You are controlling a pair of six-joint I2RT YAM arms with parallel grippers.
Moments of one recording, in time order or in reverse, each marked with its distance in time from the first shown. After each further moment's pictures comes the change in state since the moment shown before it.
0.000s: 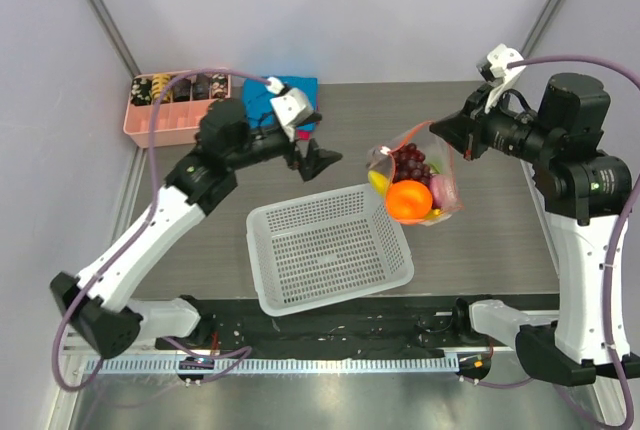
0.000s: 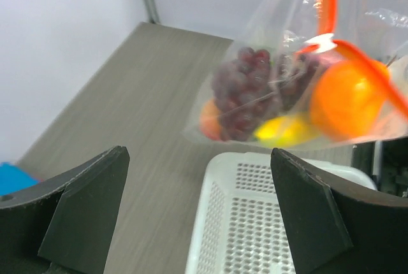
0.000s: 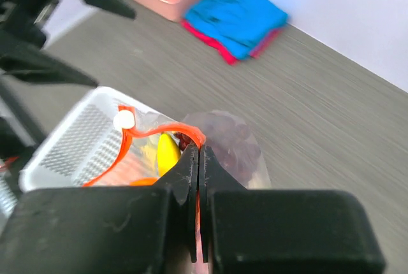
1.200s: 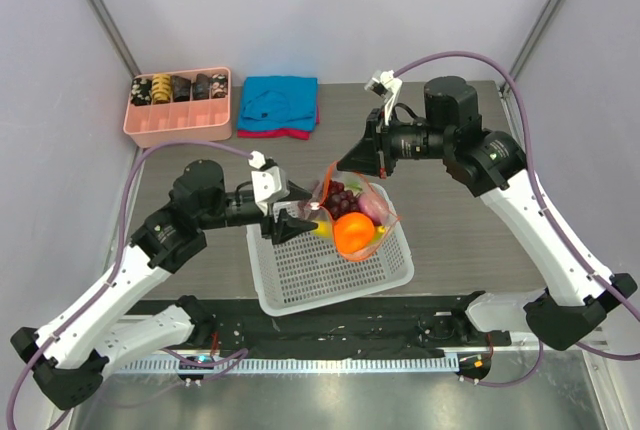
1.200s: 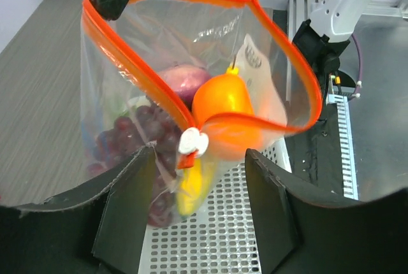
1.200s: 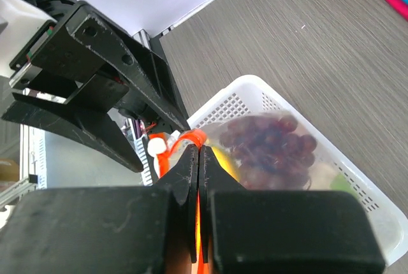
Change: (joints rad) left arm -0.084 -0.400 -0.318 -0.185 0.118 0.048; right arm 0.479 0.166 -0.171 0.281 -0.099 0.326
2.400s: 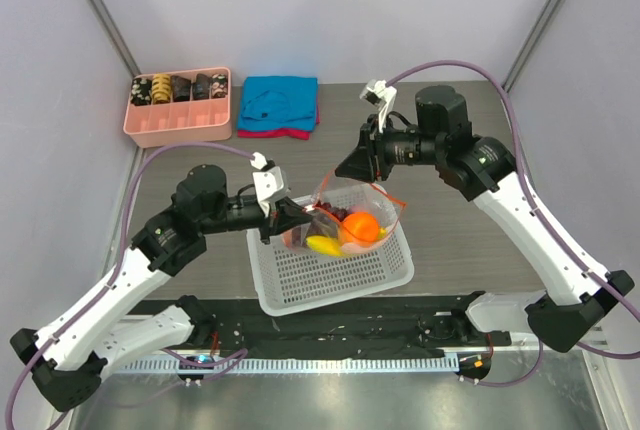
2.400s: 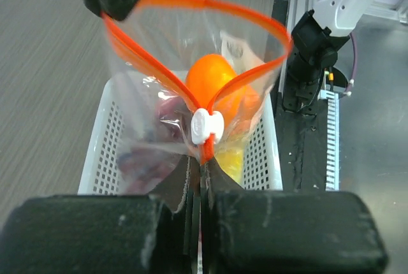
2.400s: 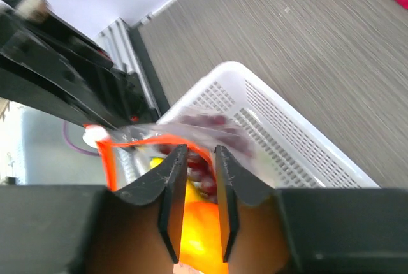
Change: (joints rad) left arm -0.007 -0.018 -0.036 -0.029 -0.047 -0.071; right arm 0.010 -0.011 -0.088 0.052 0.044 -0.004
